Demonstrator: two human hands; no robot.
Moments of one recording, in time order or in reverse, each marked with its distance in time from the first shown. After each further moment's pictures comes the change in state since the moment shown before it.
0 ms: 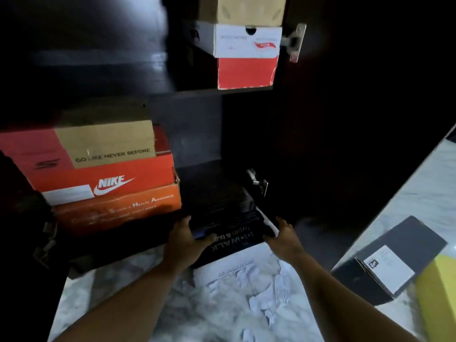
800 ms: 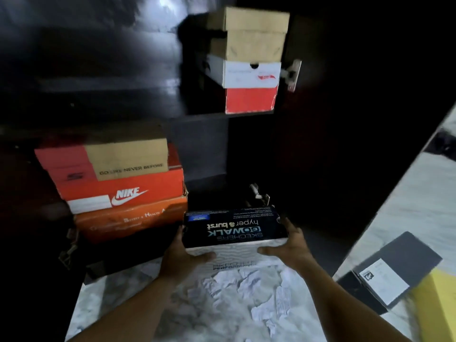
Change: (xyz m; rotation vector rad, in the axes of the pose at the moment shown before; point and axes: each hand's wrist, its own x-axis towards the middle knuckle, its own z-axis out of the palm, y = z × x) left_hand -0.046 0.009 -0.046 -0.336 -0.027 0.010; right_hand -0.035 -0.027 -0.029 0.159 0.106 -0.157
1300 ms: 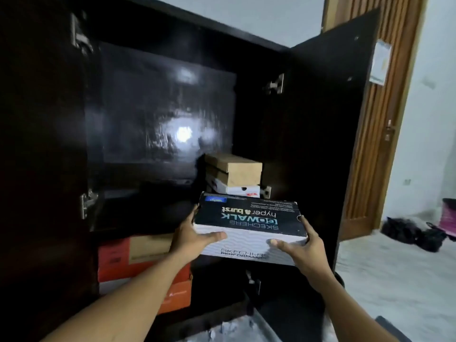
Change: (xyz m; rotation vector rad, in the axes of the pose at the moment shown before) left_hand -0.065 0.285 -0.114 -0.061 0.152 0.392; right_hand -0.129 -0.226 -0.149 0.289 0.290 -0.468
